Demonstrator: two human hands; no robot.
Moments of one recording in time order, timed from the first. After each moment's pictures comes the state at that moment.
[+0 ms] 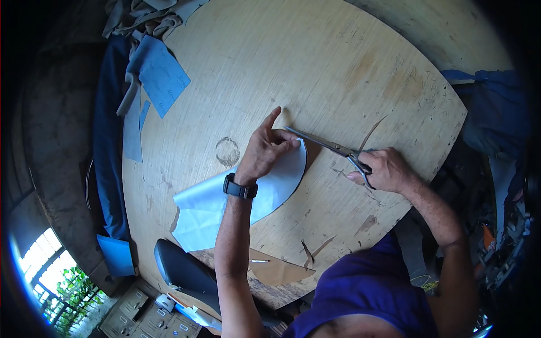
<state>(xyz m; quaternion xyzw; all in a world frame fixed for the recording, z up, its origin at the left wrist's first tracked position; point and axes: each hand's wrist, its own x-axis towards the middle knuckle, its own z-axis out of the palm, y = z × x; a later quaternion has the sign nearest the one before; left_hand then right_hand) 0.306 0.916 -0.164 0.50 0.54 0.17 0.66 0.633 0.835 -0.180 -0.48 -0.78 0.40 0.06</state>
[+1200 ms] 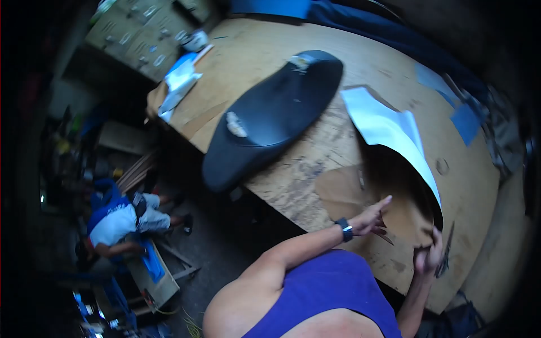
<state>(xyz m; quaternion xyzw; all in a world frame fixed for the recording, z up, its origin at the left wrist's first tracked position) 0.332 0.484 -0.140 -0.05 0.33 0.68 0.65 0.489 0.664 -0.038 -0.31 -0.34 0.88 0.13</state>
